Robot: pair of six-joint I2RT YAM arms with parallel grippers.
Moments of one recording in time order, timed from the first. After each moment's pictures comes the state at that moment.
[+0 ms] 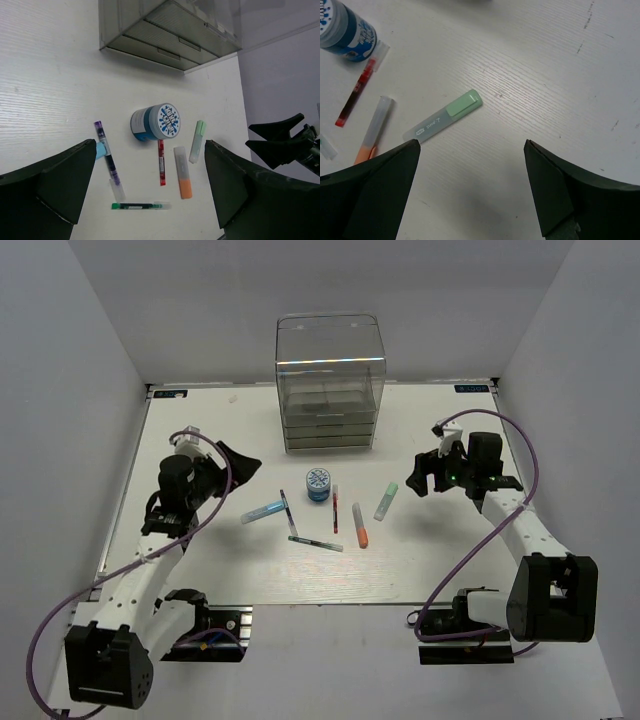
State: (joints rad) left arm -0.12 0.91 0.60 -0.02 0.31 -0.72; right arm 0.03 1.25 0.78 -0.23 -0.51 -0.22
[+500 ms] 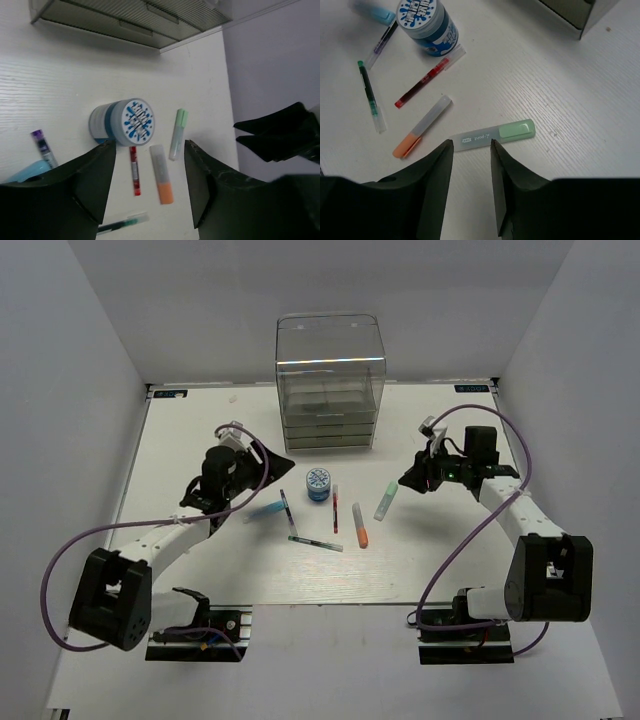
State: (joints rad) left arm -0.34 1.22 0.62 0.26 0.26 -0.84; right arm 0.03 1.34 0.85 -0.29 -0.86 -0.40
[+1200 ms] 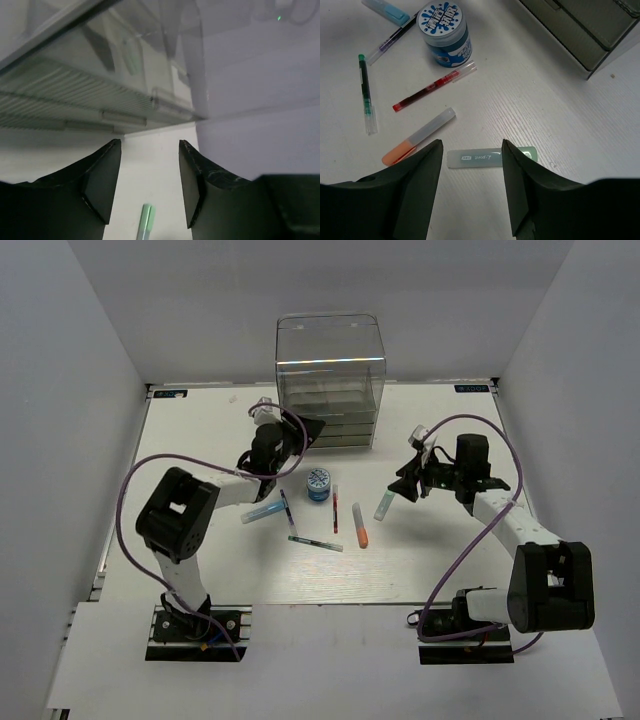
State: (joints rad) left arm -0.50 1.81 0.93 0.74 -0.05 -1.04; right arm 0.10 1.30 0.73 -0.07 -0.91 -0.45
